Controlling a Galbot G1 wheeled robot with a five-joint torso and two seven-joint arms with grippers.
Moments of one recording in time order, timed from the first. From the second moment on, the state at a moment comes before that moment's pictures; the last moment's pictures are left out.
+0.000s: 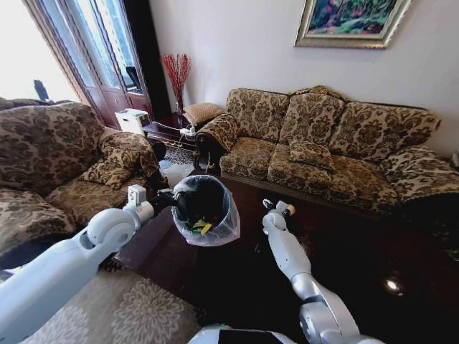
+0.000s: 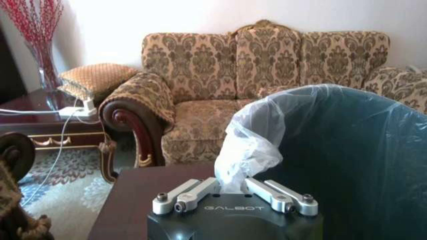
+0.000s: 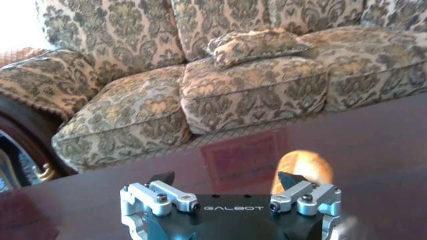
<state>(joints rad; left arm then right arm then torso) 1.07 -0.52 -0.37 -2.15 -1.04 0.47 -0.13 -0.61 1.50 0.36 0.94 0.54 -0.09 0.47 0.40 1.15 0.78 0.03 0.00</state>
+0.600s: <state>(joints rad) 1.07 -0.53 -0.37 -2.14 -1.03 0.46 -0.11 -0.61 1.50 0.37 0.90 0.74 -0.14 0.54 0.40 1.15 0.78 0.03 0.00</state>
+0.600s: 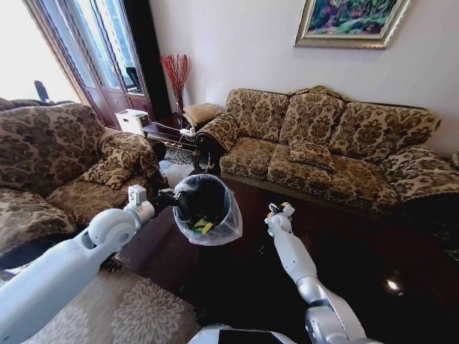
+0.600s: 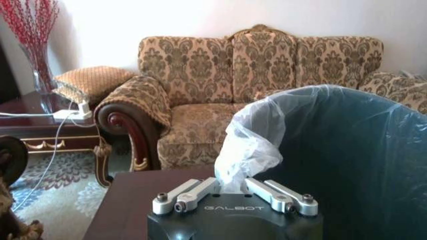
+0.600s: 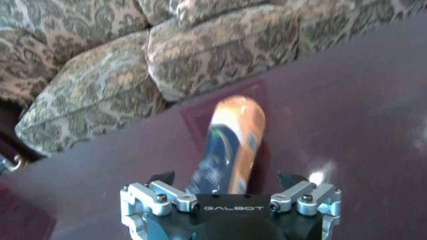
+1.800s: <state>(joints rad) 1.01 -0.49 -0.34 -2.12 -1.07 0.48 -0.10 -0.84 1.23 0.37 1.71 0.53 -0.11 0.12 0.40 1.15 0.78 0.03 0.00</state>
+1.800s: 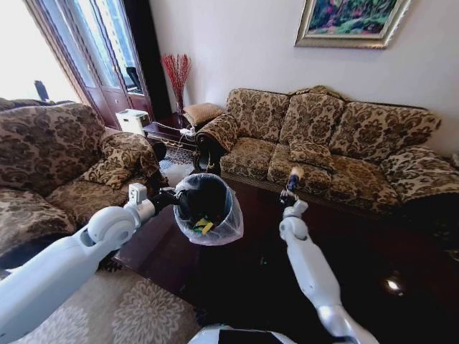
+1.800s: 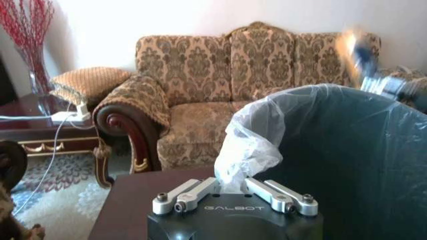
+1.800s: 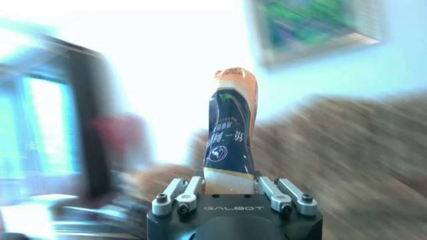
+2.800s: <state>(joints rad) 0.20 -0.53 0.35 -1.90 -1.36 0.61 -0.11 -0.63 0.94 0.03 1.99 0.97 -0.16 -0.44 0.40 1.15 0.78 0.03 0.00</state>
